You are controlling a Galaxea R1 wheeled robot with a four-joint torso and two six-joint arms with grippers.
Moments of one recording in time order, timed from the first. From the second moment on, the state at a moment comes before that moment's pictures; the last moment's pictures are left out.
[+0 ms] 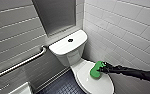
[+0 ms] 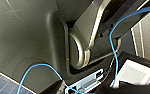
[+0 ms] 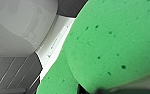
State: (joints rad) left arm 1.47 2.72 -2.10 0.15 0.07 0.09; right arm -0.35 2.60 -1.99 -0.02 -0.31 0.46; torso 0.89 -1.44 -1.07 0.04
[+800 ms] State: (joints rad) left arm 1.47 2.72 -2.10 0.15 0.06 0.09; right arm -0.36 2.65 -2.06 -0.02 -0.24 0.51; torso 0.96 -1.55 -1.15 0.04
